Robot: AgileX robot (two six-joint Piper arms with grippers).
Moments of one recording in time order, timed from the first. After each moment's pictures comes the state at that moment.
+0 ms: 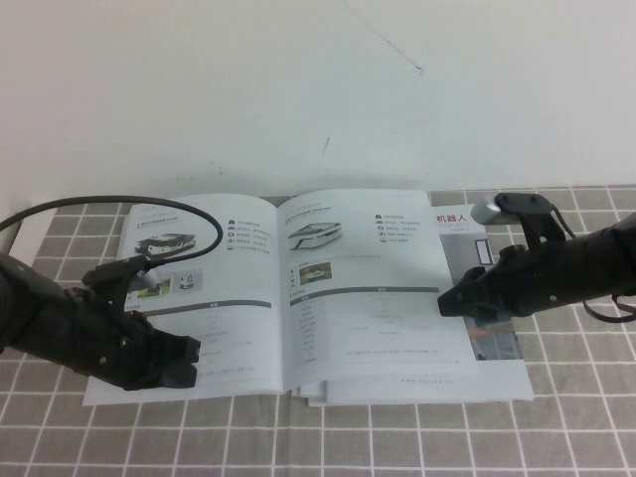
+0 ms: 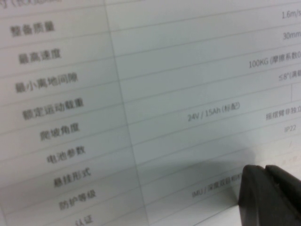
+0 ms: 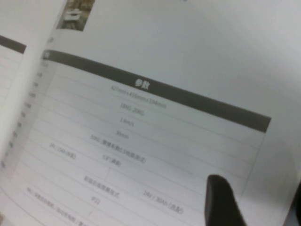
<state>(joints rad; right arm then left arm) 0.20 2.04 -1.15 1.23 0.59 -1.20 -0.05 1.85 -0.93 -0.92 0.63 0.79</state>
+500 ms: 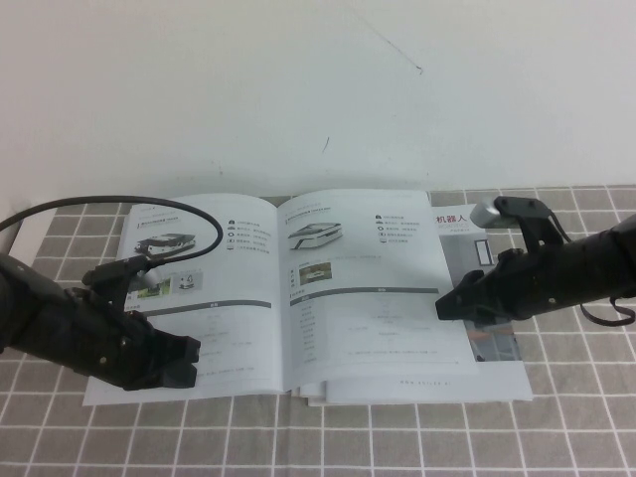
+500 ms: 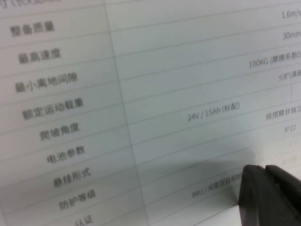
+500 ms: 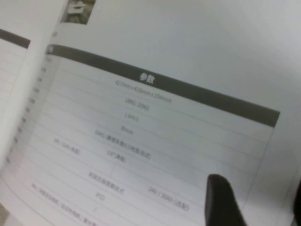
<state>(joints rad) 0.20 2.06 -1.15 1.24 0.62 -1.20 -0.05 1.85 -0.93 -0.92 0.63 0.79</state>
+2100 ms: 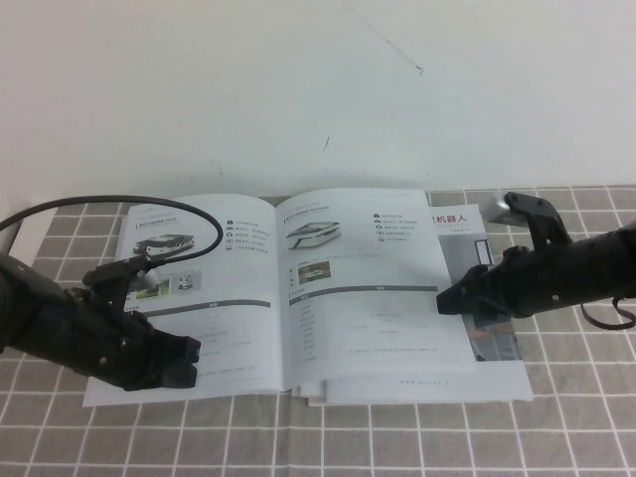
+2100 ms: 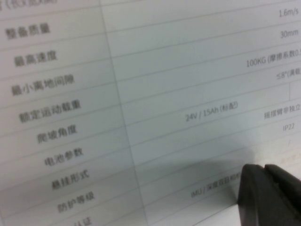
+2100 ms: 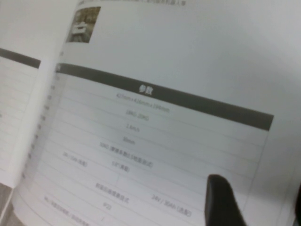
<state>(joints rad) 0.17 2.08 -1.16 1.32 0.66 -1.23 -0.05 1.85 -0.93 -0.92 0.63 0.79</state>
